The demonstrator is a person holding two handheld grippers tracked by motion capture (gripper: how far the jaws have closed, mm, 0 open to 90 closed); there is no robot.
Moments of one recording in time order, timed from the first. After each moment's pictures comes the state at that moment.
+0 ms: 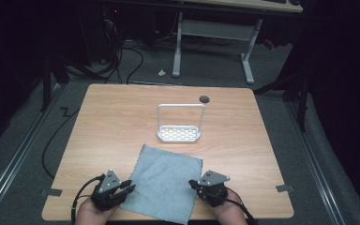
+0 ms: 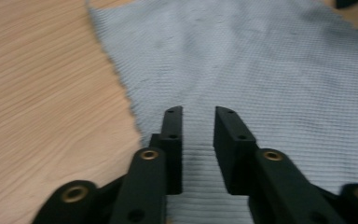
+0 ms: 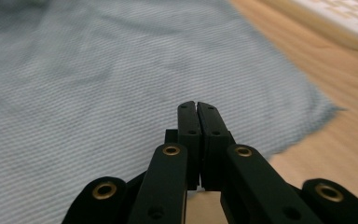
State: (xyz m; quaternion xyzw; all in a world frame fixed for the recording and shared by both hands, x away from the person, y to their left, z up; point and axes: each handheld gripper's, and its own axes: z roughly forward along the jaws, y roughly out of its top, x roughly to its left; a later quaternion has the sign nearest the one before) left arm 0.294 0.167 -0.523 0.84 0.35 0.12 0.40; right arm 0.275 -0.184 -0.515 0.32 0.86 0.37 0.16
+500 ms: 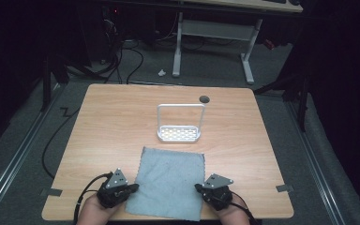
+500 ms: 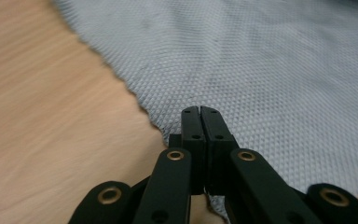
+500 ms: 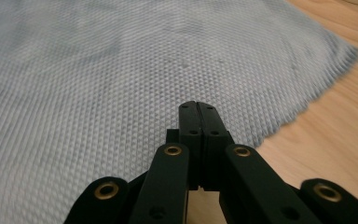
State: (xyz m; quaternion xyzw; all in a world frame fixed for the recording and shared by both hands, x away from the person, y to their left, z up) left arm 0.296 0.143 -0.529 0.87 0.29 0.06 0.40; right arm 0.275 -0.207 -0.524 0.36 0.85 0.34 0.17
